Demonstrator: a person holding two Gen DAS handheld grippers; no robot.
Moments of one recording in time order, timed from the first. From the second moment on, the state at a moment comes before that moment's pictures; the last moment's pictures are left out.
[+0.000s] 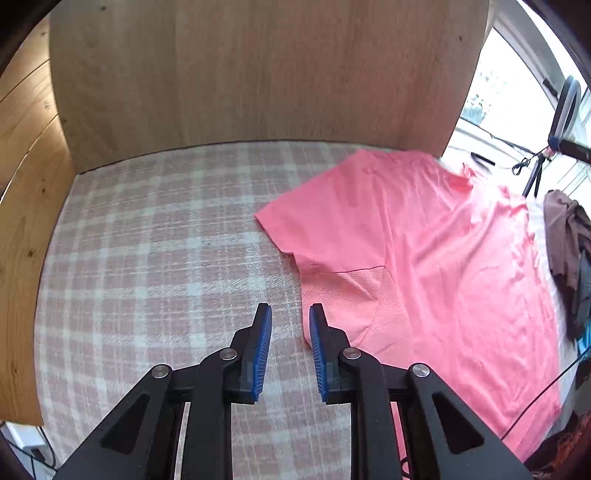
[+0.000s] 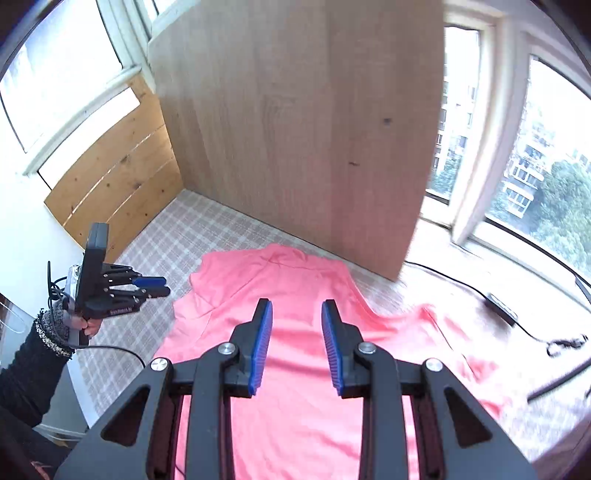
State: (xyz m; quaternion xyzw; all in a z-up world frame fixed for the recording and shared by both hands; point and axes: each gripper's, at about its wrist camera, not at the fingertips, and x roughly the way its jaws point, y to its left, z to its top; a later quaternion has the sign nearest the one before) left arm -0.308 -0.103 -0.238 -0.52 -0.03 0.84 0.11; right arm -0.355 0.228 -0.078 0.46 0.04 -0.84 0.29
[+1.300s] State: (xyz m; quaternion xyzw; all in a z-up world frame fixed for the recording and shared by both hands) left arm 0.066 -0.080 -0.259 -0.61 -0.06 0.78 0.12; right arm 0.043 0.445 -0.240 0.61 -0.01 -0.77 0.16
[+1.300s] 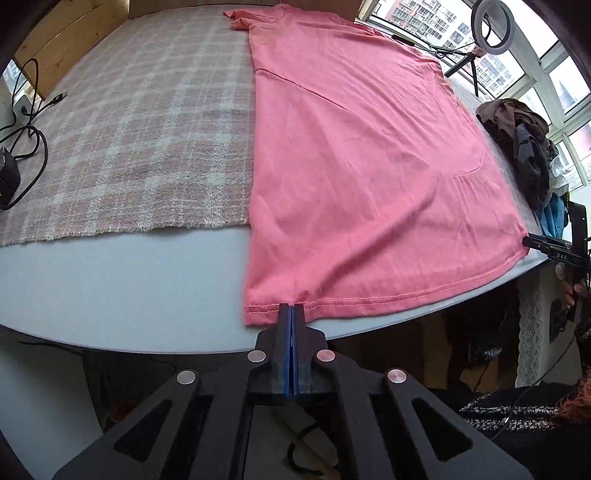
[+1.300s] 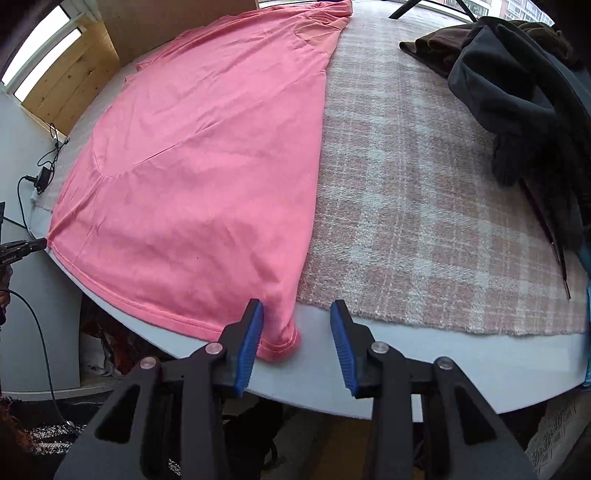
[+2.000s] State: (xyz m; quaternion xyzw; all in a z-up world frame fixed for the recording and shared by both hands) left arm 0.044 -0.056 -0.199 -0.59 -0.01 0.80 0.15; right arm 0.017 0.462 -0.196 0.63 -0.05 -0.76 0.14
